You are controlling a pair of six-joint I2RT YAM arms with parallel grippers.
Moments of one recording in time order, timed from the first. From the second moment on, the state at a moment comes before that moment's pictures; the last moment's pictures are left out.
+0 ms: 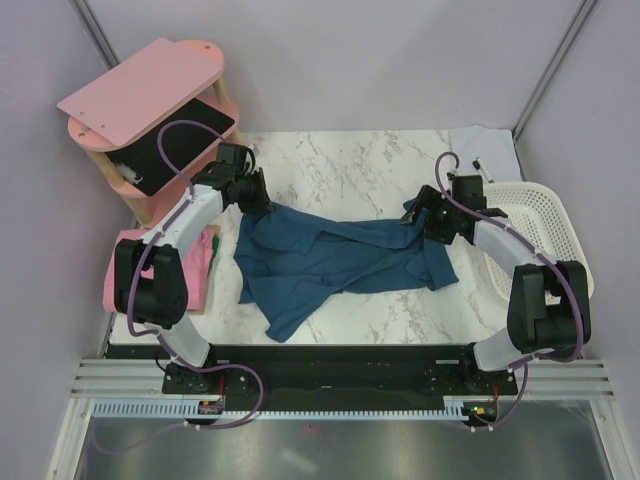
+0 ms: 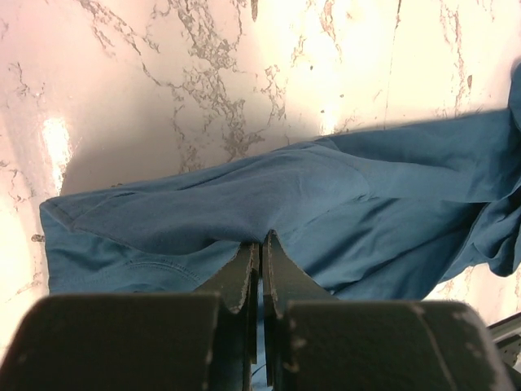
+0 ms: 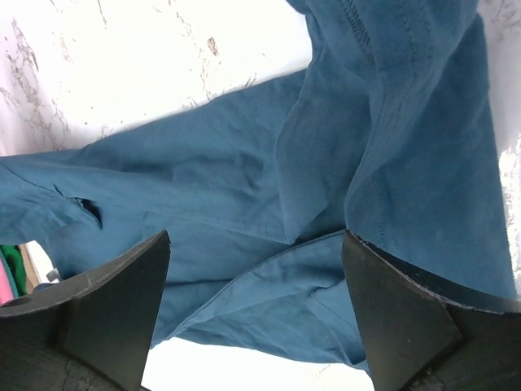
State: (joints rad) left arm -0.22 1.69 1.34 -0.55 0.22 -0.40; right arm 0.07 1.52 0.94 -0.28 -0.30 0.55
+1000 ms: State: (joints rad) left arm -0.20 1.69 1.33 -0.55 0.24 -0.38; right arm 0.17 1.84 1.22 -0.33 0.17 0.41
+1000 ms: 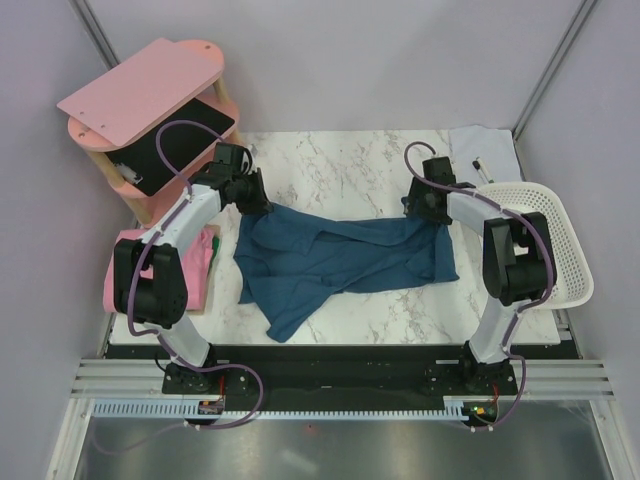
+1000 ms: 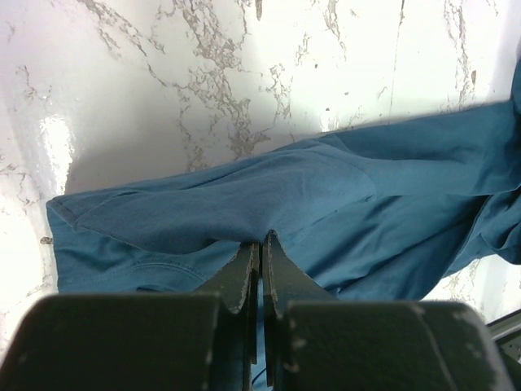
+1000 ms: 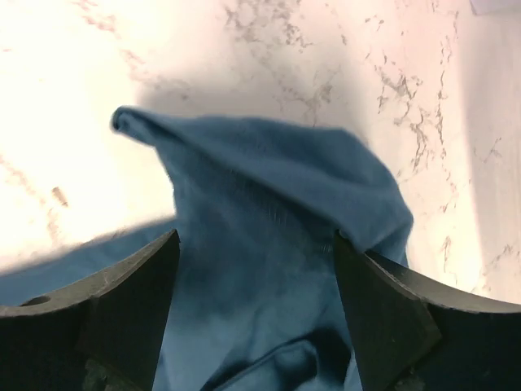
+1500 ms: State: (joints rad) left arm -0.16 1.66 1.33 -0.60 0.24 -0.35; right arm 0.16 1.80 1.17 -0.27 0.10 0.36
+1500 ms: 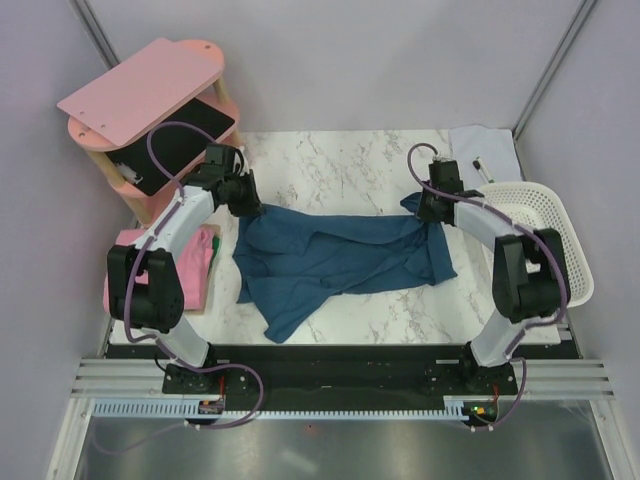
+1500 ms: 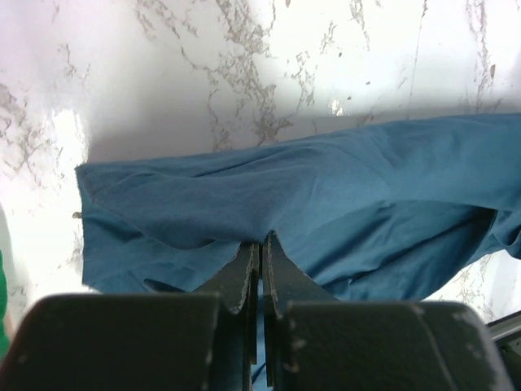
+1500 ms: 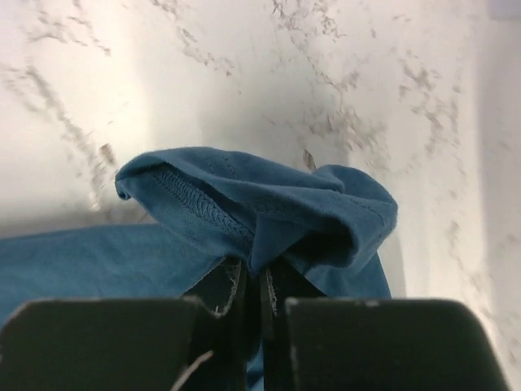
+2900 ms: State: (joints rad) left arm -0.16 1.61 1.23 -0.67 0.19 -0.32; right arm 0.30 2.01 1.66 -0.73 0.35 0.14
